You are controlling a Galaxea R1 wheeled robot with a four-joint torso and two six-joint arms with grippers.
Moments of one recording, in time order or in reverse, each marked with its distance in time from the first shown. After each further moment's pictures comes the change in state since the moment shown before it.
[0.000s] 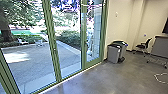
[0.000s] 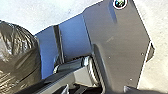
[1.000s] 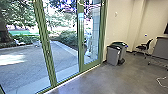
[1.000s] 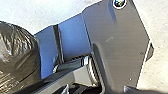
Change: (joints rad) left arm 0.004 -0.001 0.000 0.000 0.000 0.000; right arm -0.001 0.005 -0.006 0.000 0.000 0.000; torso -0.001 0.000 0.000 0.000
